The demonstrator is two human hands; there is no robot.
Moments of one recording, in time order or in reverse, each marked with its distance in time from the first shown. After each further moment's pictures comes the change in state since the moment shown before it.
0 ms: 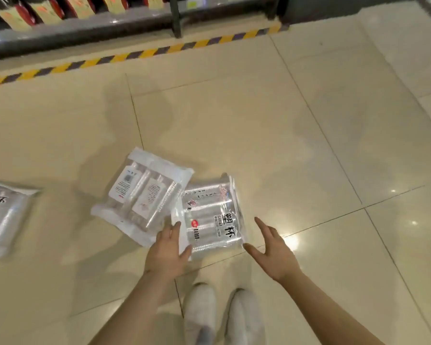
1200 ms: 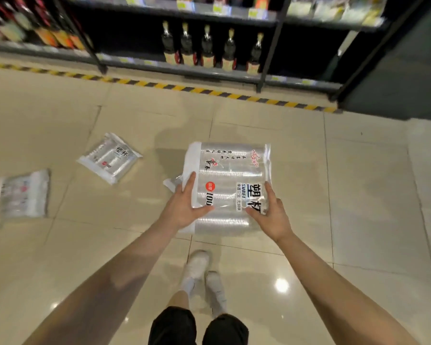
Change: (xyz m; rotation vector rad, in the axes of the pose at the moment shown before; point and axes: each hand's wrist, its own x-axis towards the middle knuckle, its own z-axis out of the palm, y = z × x) left_hand -0.234 0.132 -0.286 -0.443 0.227 -0.251; right_hand -0.165 -0.206 -0.236 0.106 -0.064 -0.290
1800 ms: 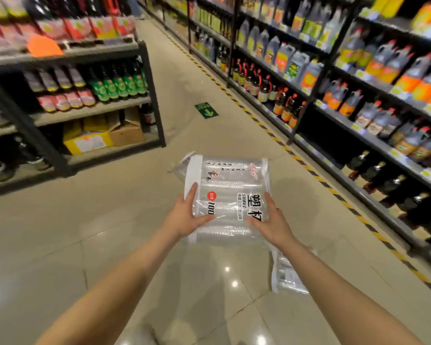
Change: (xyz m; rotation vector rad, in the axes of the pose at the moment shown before) left_hand -0.355 -0.208 -0.155 -0.383 0.752 -0.482; right_hand -0.182 -0.285 0.219 -0.392 -0.549 -0.753
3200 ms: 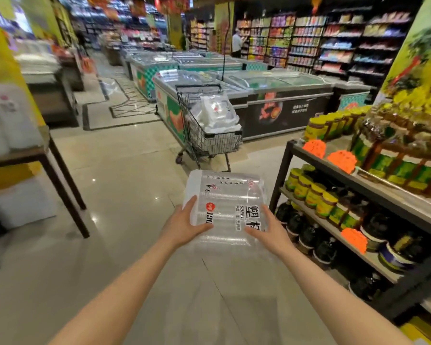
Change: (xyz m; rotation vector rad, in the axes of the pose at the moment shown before) left_hand -0.300 -0.629 -0.626 -0.153 1.174 -1.090; right_hand -0.060 -0.840 0.784 -0.150 -1.134 -1.159
